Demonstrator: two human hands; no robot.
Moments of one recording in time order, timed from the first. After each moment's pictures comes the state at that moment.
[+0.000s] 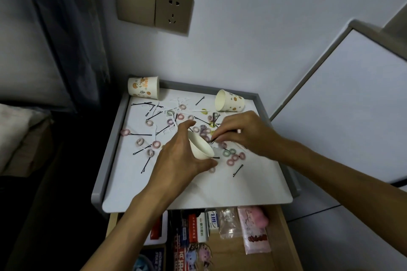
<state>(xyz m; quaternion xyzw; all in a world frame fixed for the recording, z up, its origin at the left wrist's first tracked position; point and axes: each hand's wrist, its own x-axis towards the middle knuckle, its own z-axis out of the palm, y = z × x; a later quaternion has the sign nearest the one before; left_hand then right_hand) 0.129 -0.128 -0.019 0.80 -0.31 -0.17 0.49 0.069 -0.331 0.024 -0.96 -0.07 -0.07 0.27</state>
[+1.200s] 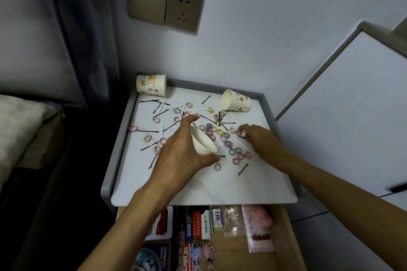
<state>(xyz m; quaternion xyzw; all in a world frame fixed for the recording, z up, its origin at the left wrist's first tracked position) 0.134 -0.119 -0.016 0.80 -0.31 -0.15 0.49 0.049 -0.413 -0.073 -0.99 0.12 -0.02 0.01</state>
